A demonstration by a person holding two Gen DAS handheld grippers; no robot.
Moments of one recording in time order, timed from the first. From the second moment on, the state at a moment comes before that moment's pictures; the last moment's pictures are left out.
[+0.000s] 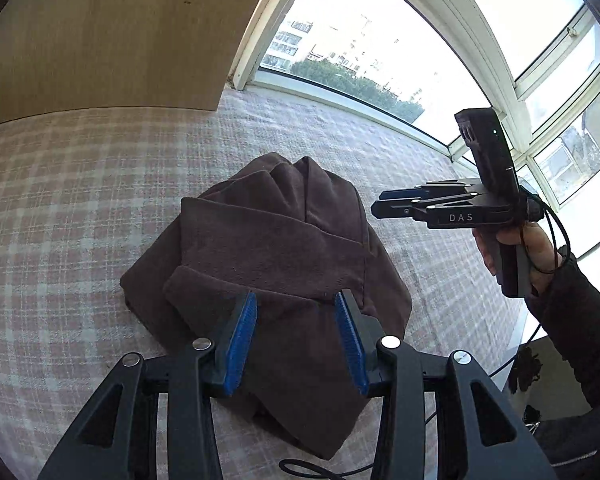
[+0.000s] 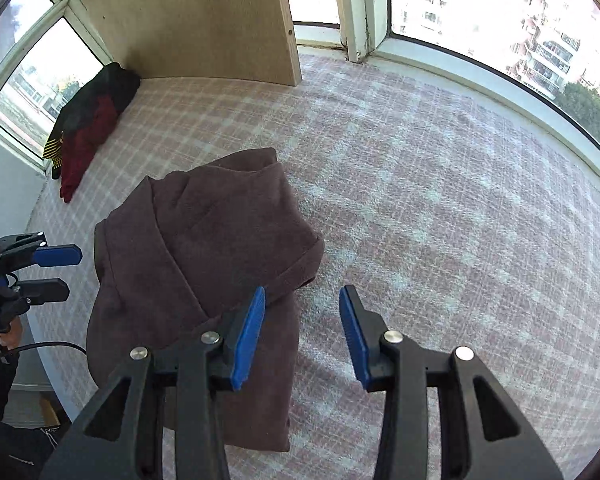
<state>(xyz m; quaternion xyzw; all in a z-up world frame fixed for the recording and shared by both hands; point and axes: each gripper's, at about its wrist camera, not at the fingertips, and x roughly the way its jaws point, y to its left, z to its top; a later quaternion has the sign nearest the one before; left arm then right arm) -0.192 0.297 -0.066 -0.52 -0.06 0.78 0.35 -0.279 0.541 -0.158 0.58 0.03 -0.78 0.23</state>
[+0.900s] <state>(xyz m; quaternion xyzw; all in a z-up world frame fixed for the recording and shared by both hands) -0.200 0.296 -0.064 -0.49 0.01 0.83 0.27 -0.291 0.541 -0.167 0.55 0.03 -0.77 0.32</state>
